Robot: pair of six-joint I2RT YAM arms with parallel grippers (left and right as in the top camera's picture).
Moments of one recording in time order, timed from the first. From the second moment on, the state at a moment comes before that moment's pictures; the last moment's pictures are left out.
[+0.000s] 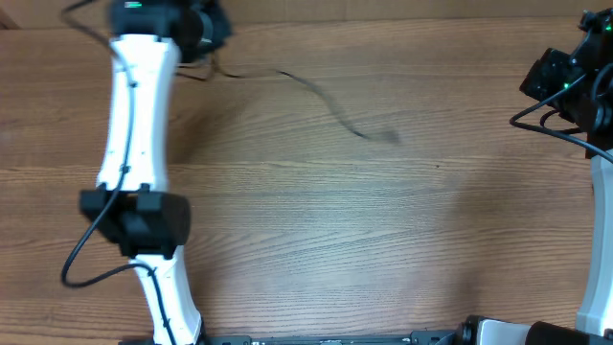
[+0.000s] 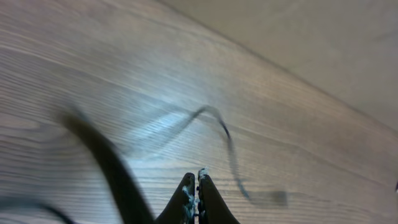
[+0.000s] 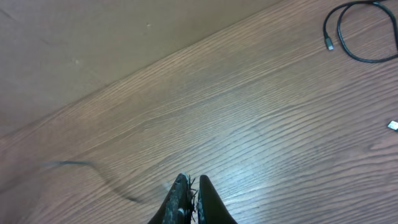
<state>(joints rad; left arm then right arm) -0.05 2.17 2.45 -1.22 0.17 -0.53 -0.21 1.48 1.67 -0.94 -0.12 0.27</state>
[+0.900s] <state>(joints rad) -0.23 2.15 2.45 -0.31 1.22 -1.26 0.16 1.49 1.67 -0.84 -0.77 -0.50</state>
